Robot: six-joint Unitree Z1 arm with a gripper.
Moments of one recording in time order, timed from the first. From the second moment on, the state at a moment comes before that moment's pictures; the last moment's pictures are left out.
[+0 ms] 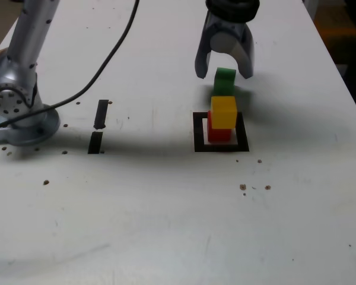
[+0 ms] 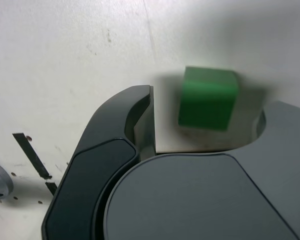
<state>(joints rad) 0.17 2.12 -1.71 1.32 0.11 0.36</state>
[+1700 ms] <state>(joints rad) -0.12 1.94 -1.87 1.57 0.10 0.04</state>
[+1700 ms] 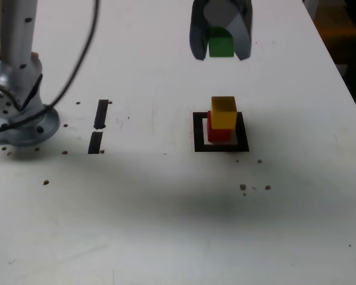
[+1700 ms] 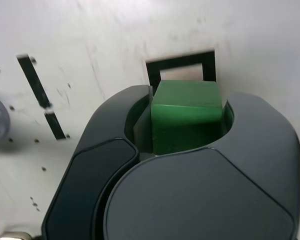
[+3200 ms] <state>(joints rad) -0.21 2.02 -1.73 1.41 0.05 -0.11</state>
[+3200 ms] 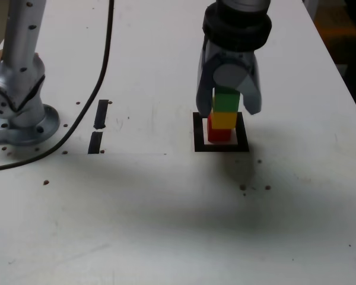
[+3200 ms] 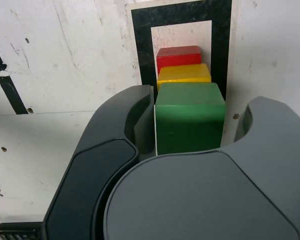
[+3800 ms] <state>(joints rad) -0.24 1.73 -1.71 1.47 0.10 -0.08</state>
